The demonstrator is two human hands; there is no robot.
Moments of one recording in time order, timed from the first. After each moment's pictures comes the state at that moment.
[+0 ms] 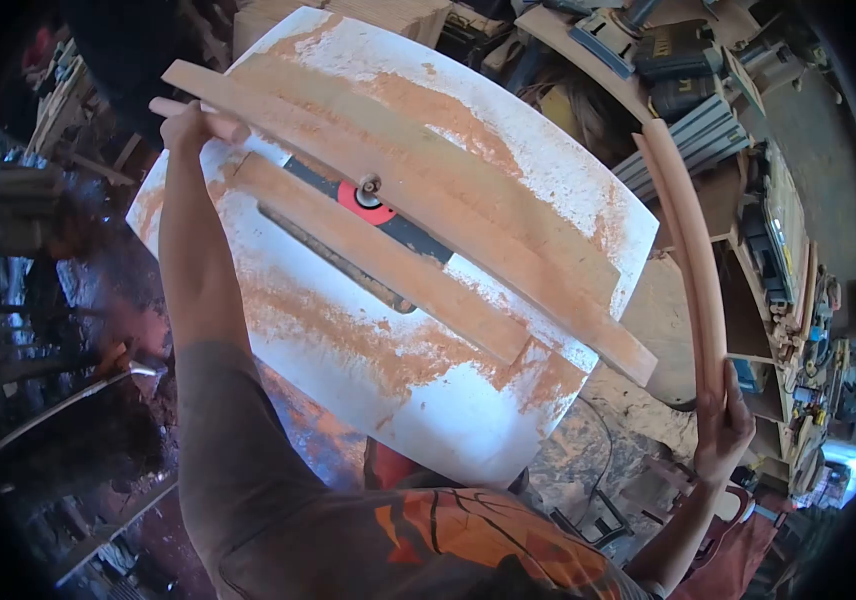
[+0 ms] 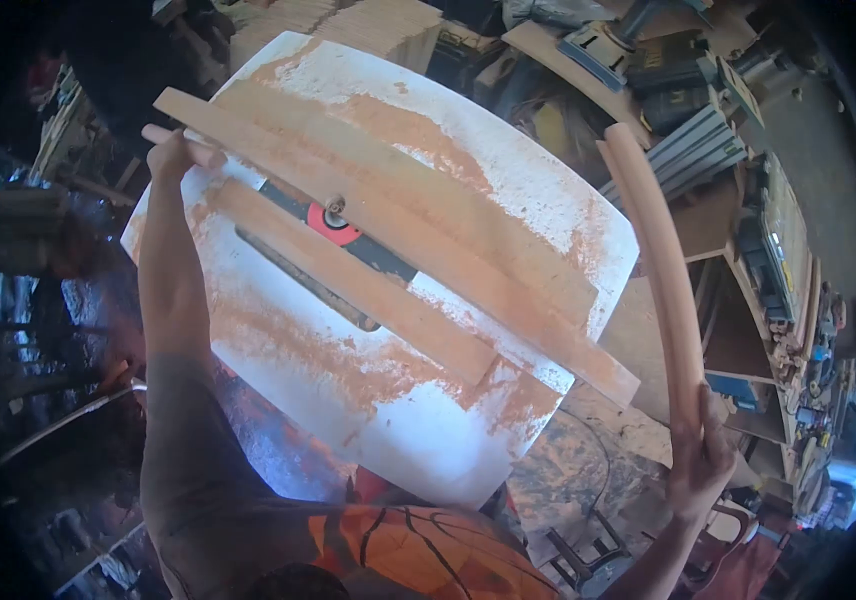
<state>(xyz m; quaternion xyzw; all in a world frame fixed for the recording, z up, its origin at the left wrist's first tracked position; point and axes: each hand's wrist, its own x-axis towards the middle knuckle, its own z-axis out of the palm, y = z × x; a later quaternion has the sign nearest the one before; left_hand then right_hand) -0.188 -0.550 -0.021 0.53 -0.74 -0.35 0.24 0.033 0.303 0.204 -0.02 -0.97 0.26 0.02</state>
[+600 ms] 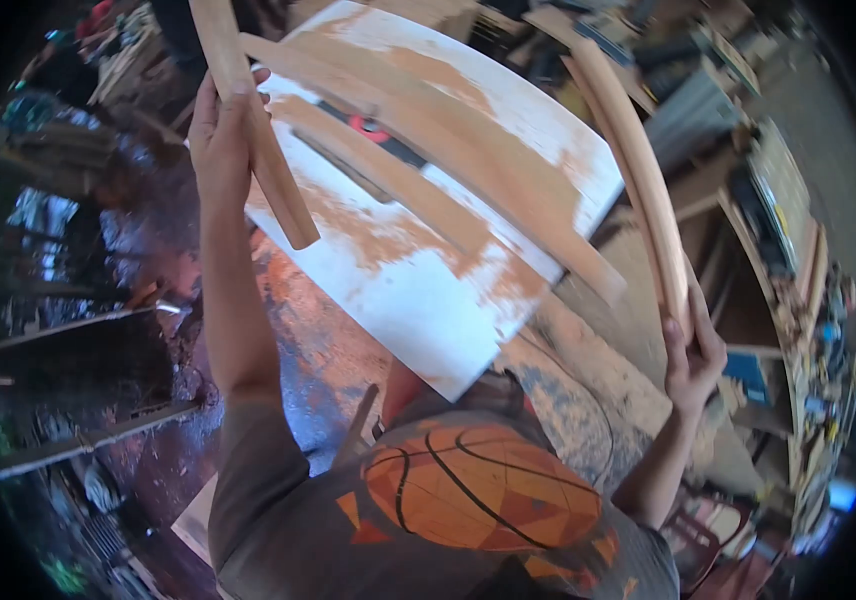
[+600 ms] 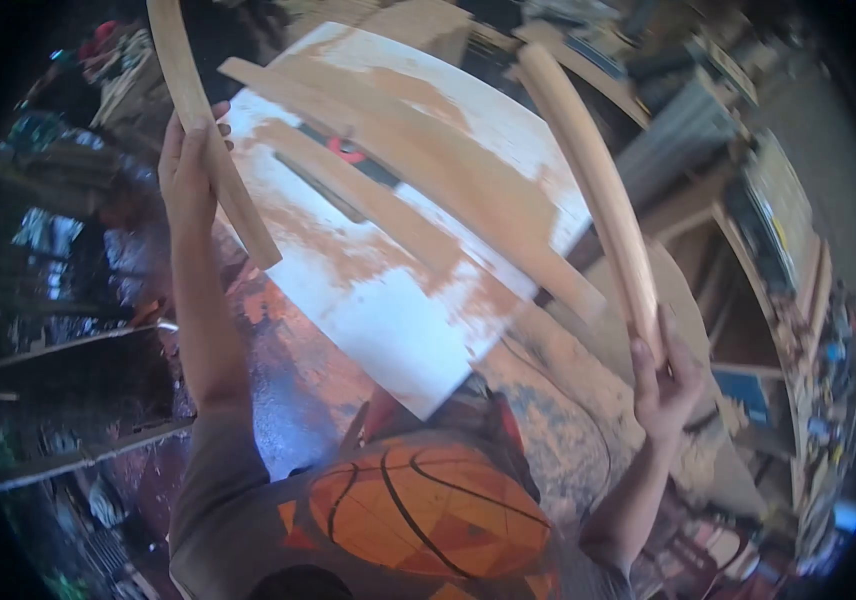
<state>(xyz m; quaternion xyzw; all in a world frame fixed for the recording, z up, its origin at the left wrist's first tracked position) 0.068 -0.174 0.205 0.10 -0.68 -0.61 0.39 0.065 0.384 0.185 0.19 -0.88 0.42 0.10</state>
